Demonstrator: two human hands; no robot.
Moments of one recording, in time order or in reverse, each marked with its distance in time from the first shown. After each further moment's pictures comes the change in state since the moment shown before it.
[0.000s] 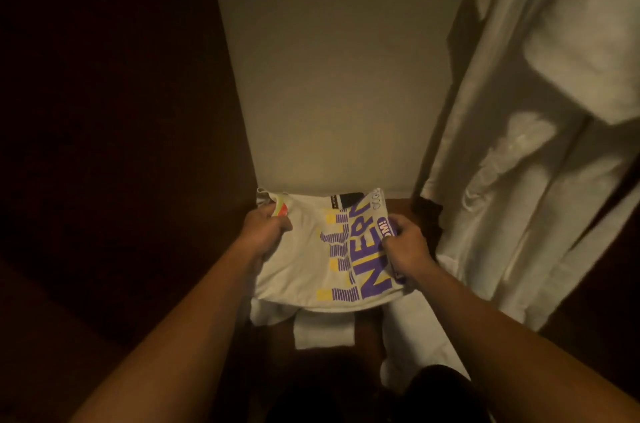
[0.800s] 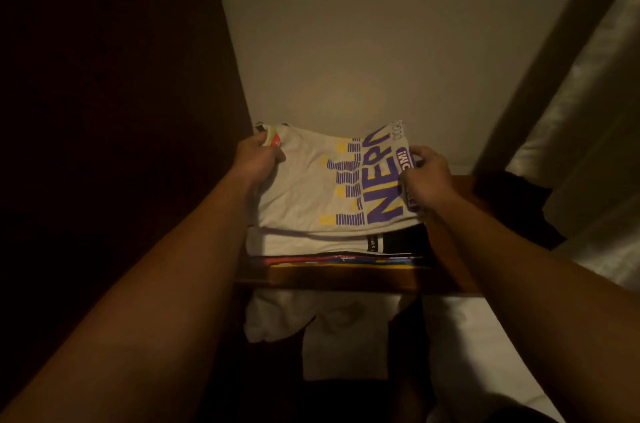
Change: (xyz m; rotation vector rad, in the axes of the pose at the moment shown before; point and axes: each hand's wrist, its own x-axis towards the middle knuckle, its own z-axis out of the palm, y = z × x) left_hand 0.258 -0.067 0.031 -0.081 0.137 0.123; right_hand 0.236 0.040 0.094 -0.010 0.044 -0.122
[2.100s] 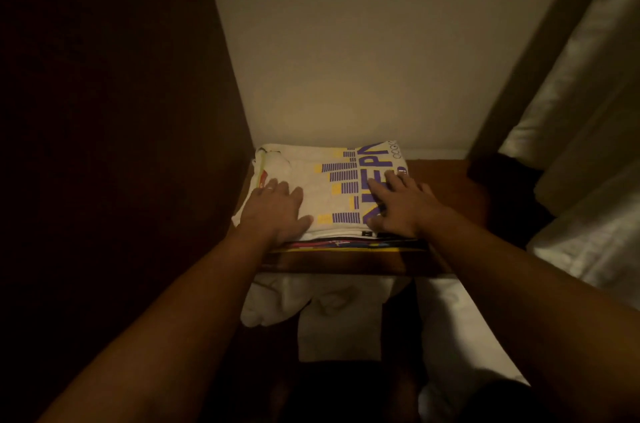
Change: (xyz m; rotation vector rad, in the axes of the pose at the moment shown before) left_hand -0.042 -0.091 0.017 1.498 -0.397 0.448; right_hand -0.021 0.053 0.006 -1.245 -0.486 -0.332
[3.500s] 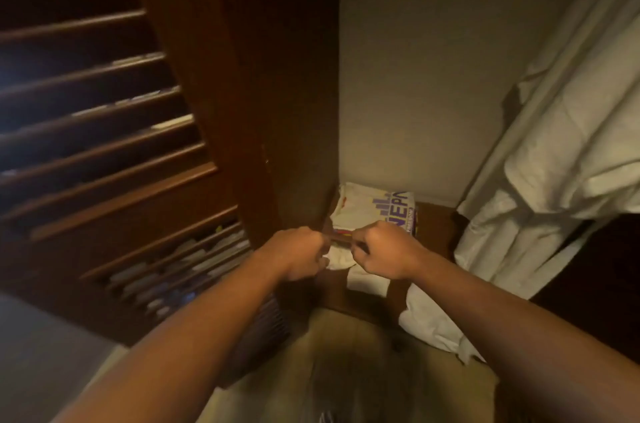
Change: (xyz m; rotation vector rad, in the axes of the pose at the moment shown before) left_hand -0.533 0.038 -0.484 -0.260 -0.226 -0.030; right_hand -0.506 -0.205 -0.394 0.200 0.064 -0.497
